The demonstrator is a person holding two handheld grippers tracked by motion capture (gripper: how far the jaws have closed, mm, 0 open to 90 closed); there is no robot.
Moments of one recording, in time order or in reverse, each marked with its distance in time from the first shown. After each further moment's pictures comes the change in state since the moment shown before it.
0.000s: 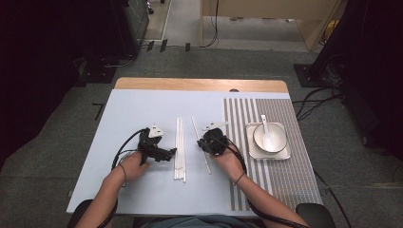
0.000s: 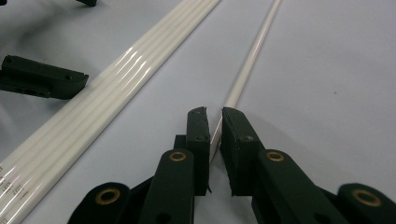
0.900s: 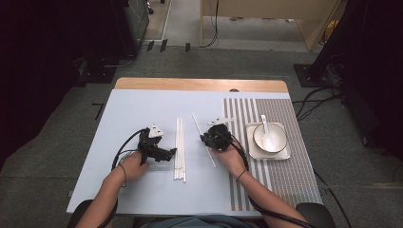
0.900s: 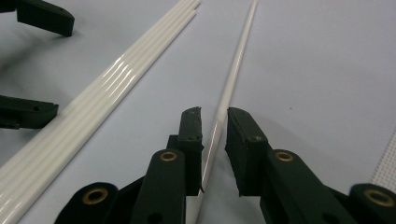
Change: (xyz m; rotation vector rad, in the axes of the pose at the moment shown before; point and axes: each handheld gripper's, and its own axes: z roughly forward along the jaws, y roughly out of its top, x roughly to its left) left arm 0.000 0.000 0.000 0.000 0.000 0.000; right arm -0.017 0.003 -0.003 -0.067 -0.020 0.060
